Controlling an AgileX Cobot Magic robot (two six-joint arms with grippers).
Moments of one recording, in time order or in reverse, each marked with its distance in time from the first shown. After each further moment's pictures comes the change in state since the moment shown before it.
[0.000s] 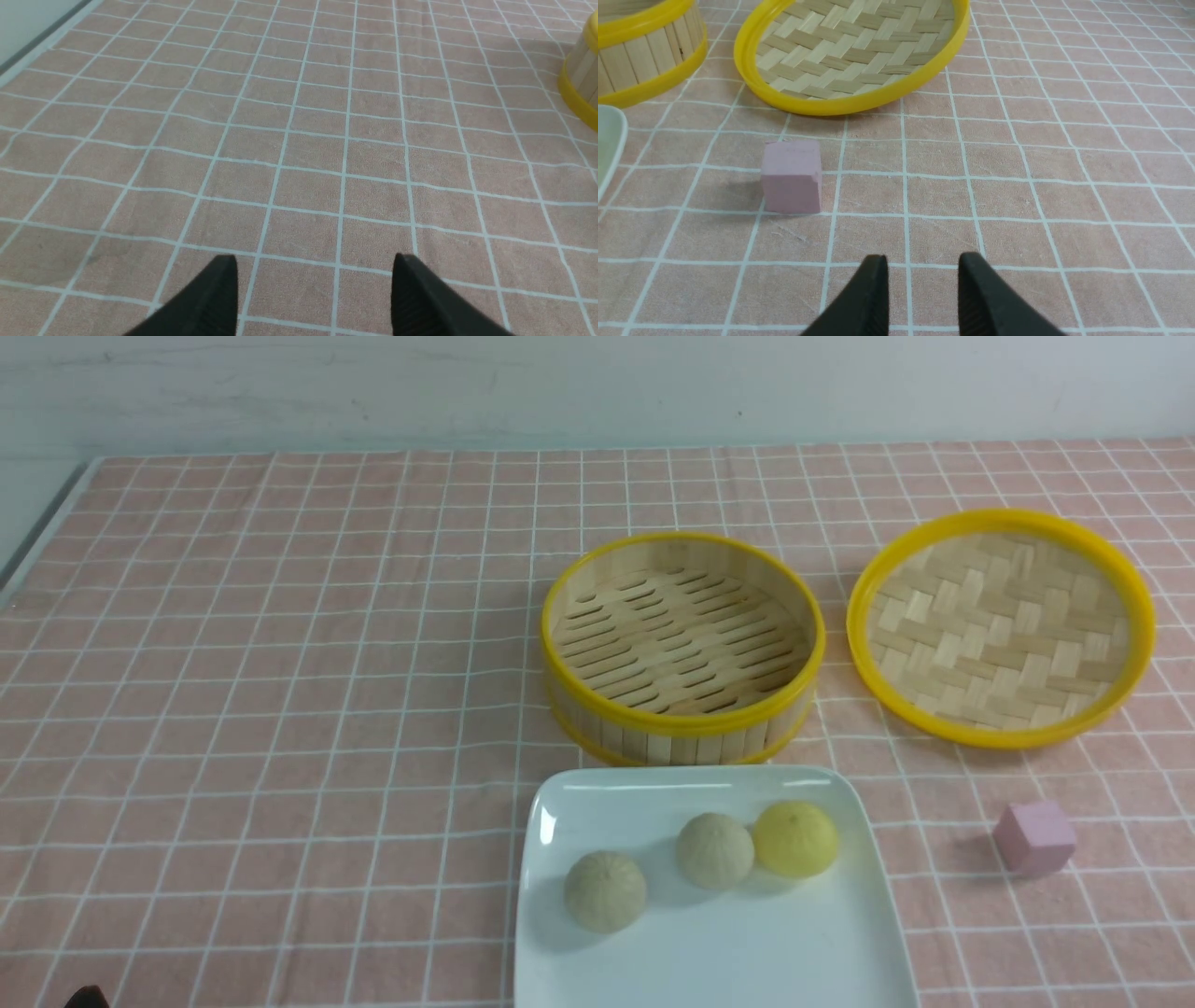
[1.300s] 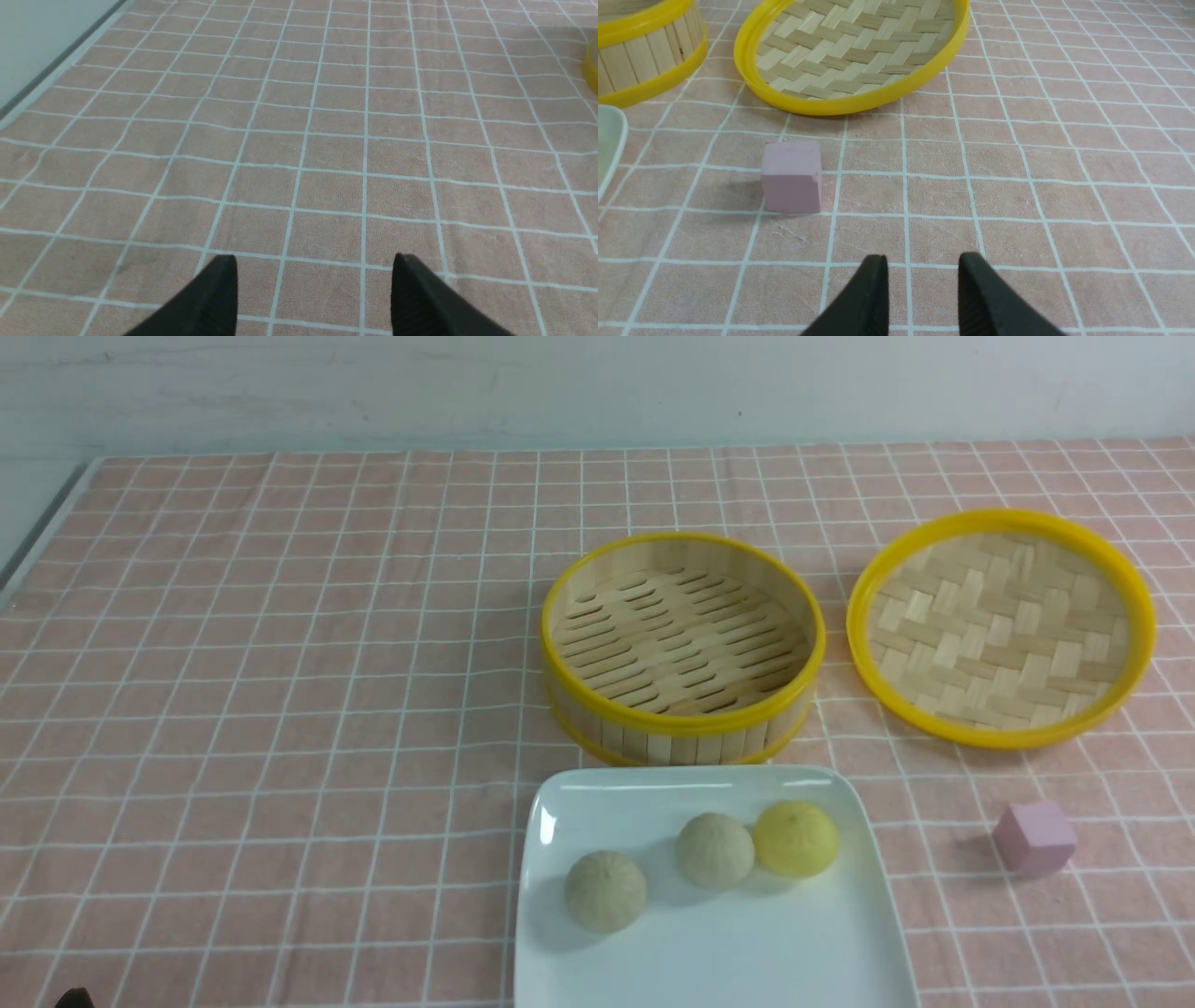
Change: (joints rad) right arm 0.000 0.000 0.000 0.000 0.000 -0.001; left arm 0.000 0.000 0.000 0.071 0.002 0.000
